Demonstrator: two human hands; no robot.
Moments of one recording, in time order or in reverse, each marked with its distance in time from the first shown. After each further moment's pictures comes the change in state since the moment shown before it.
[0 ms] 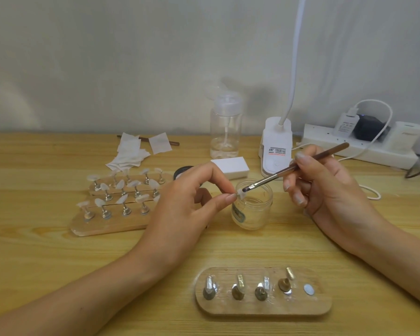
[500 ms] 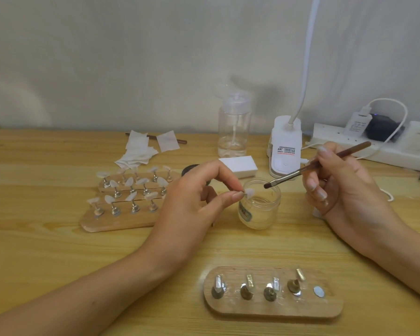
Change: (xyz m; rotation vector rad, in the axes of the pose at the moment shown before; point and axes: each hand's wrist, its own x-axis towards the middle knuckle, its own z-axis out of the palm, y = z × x) left_hand 0.001 0.000 0.000 0.003 0.041 0.012; right_hand 0.002 0.000 -0.003 0.056 0.041 -0.021
